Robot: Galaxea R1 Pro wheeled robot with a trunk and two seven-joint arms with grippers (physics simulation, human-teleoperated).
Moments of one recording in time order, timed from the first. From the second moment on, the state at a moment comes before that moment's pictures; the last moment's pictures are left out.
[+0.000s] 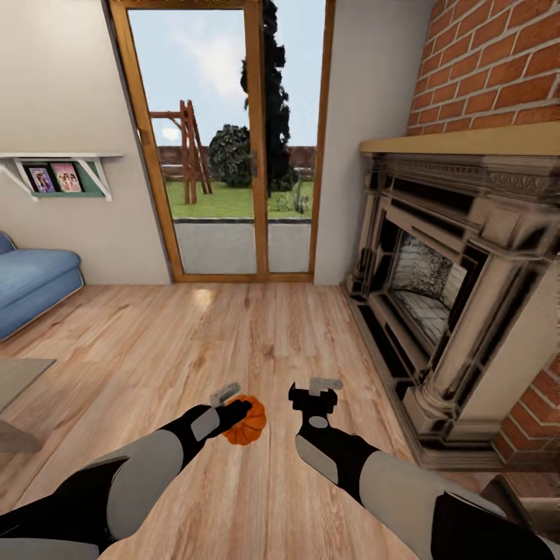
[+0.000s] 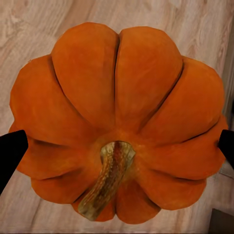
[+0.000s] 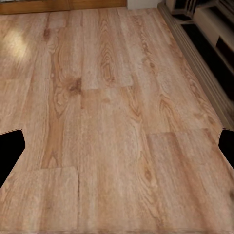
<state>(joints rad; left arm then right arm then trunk) -0.96 -0.13 0.26 -0.02 0.29 0.18 0.02 -0.85 0.13 1.17 -0.45 -1.05 -0.21 -0.63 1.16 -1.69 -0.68</state>
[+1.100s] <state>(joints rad) -0.95 -0.14 0.26 -0.02 0.29 0.18 0.02 -0.85 0.14 1.18 -0.45 -1.05 -0.21 -0.63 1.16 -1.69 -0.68</state>
